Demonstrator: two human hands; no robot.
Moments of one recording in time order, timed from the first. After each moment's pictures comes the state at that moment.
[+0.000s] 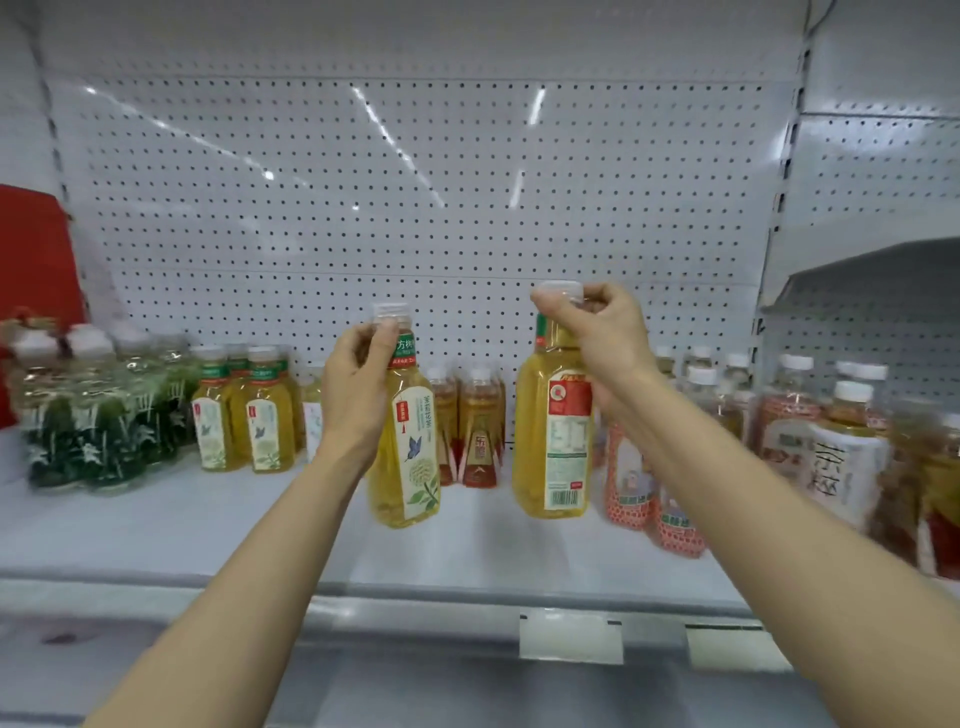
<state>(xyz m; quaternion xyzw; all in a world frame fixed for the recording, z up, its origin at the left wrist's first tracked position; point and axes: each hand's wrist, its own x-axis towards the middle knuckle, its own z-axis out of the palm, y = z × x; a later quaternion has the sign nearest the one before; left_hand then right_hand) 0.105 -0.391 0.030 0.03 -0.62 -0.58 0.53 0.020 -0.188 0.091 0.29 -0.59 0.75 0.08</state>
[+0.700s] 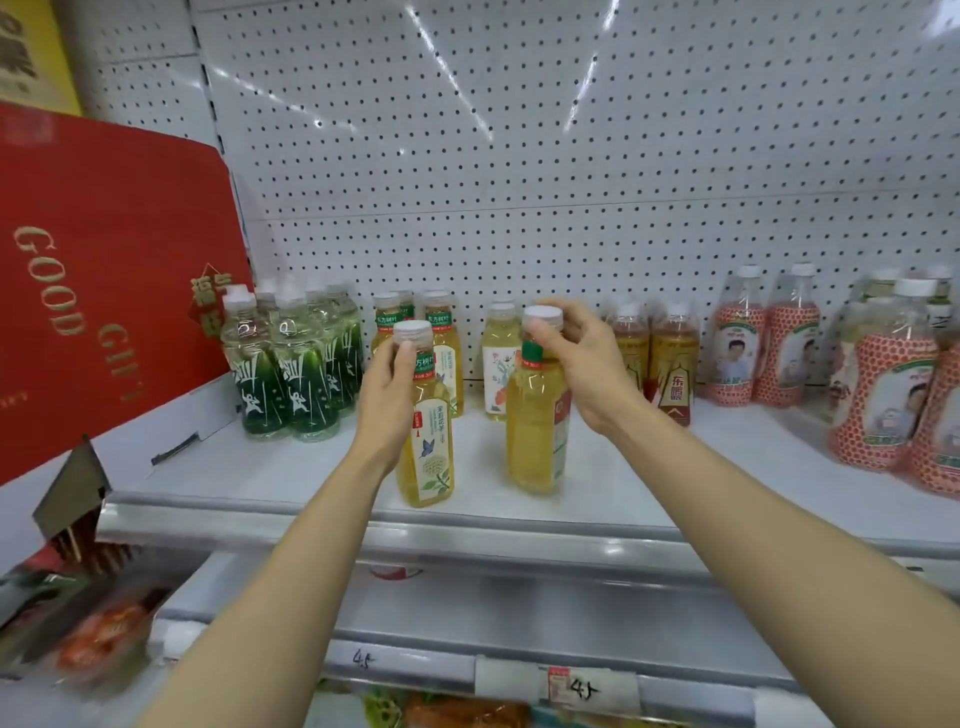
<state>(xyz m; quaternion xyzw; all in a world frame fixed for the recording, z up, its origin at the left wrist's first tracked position) 0.202 -0.603 -0.035 0.11 -0.70 -0.55 0.44 0.092 -0.431 -0.002 0.33 -0.60 0.73 -0.02</state>
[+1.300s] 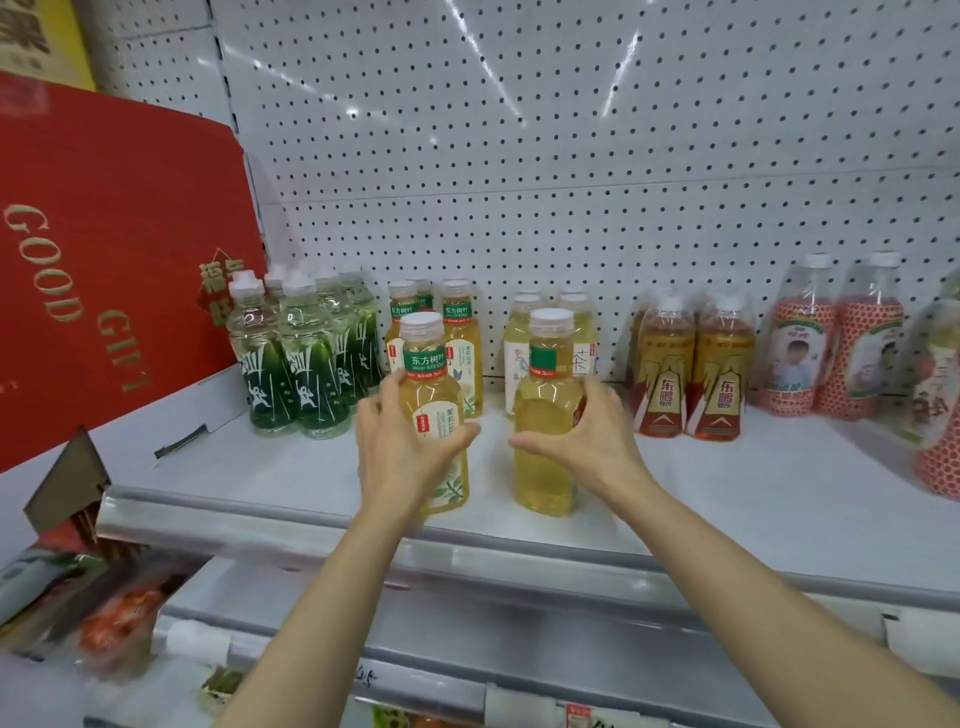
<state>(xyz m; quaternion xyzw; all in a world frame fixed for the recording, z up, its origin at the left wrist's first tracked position) 0.192 -0.611 -0.087 0.30 -0.80 -0.31 0.42 0.083 -0.447 -0.072 0.30 -0.82 0.49 0.07</state>
